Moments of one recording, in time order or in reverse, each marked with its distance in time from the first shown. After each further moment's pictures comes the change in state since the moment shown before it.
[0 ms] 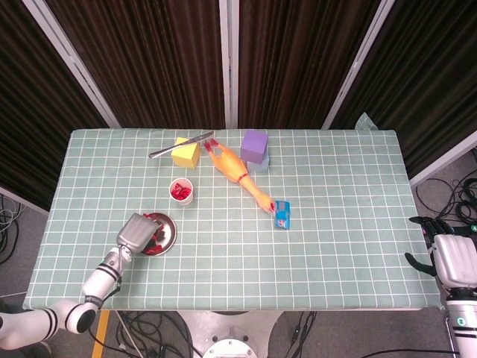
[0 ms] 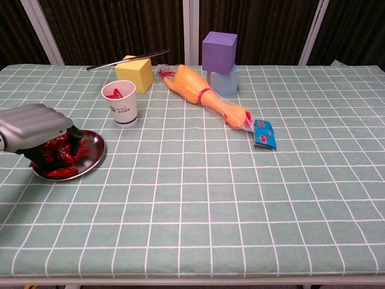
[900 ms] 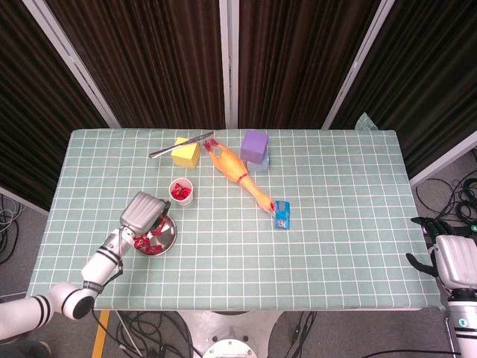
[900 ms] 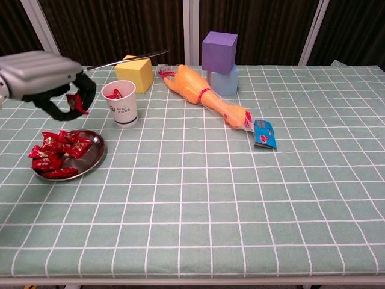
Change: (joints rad) left arm -0.072 0.125 -0.135 -0.142 0.061 0.000 -0.109; right arm -0.004 -0.001 -0.001 0.009 -0.002 0.006 0.014
